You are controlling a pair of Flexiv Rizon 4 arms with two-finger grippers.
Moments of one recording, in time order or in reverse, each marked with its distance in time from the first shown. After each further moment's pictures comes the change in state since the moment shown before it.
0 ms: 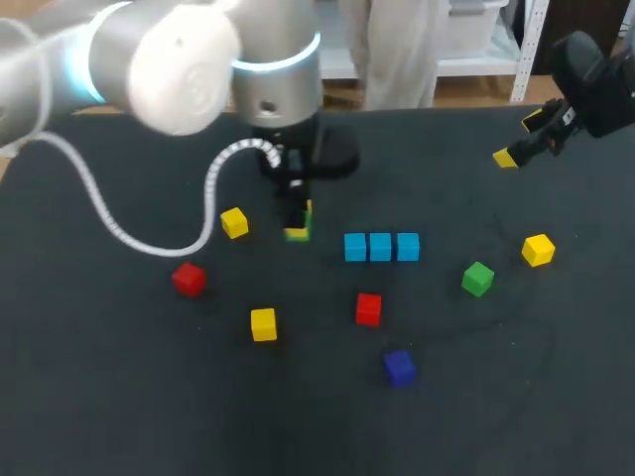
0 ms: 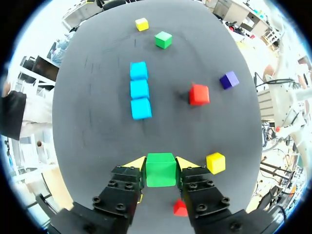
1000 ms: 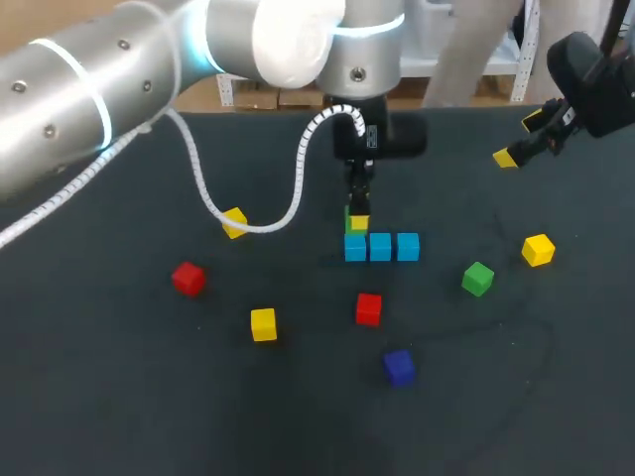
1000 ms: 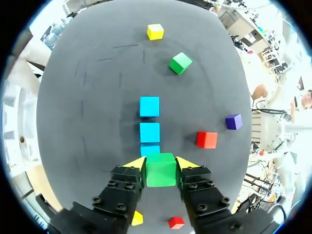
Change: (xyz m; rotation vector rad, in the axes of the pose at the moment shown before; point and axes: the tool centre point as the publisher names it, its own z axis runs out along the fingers) left arm -0.073 0.027 0.015 0.186 0.023 -0.105; right arm 0.000 0.000 0.000 0.000 0.000 0.000
